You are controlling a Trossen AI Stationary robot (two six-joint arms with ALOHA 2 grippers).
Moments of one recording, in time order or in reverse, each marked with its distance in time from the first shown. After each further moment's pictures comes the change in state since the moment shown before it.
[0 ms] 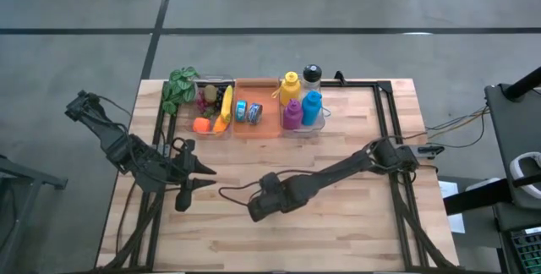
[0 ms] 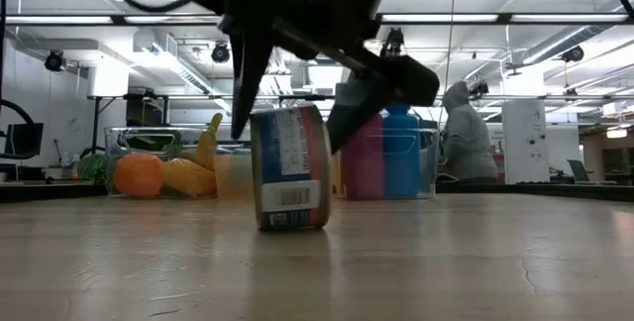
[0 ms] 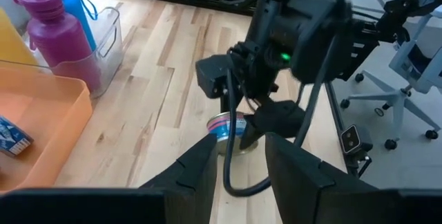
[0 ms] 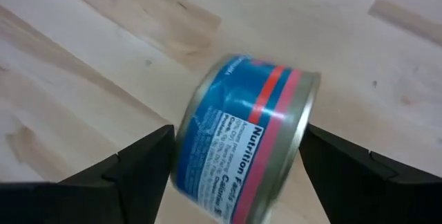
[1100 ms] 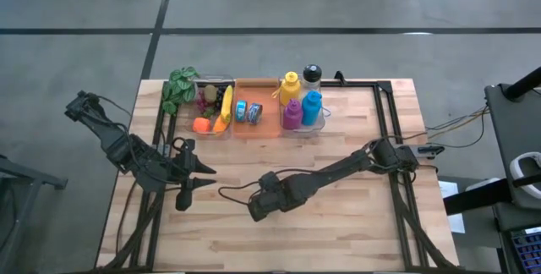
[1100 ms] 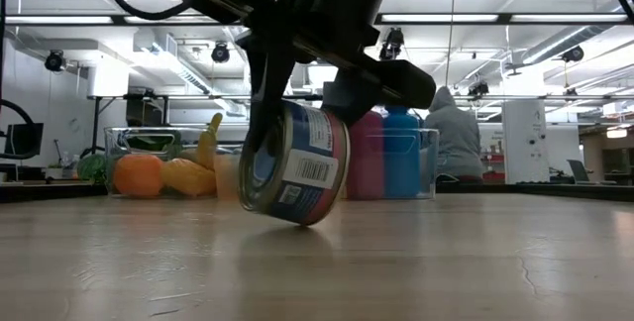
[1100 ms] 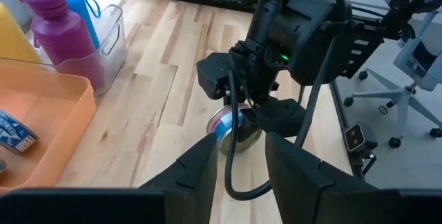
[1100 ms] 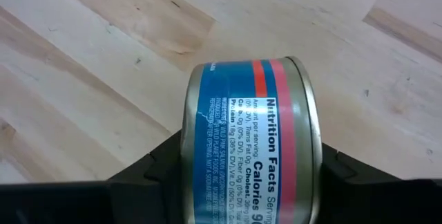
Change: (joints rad) left arm 0.006 0.000 0.000 -0.011 0.000 0.000; right arm -0.009 0.014 0.001 -0.013 -0.010 -0.046
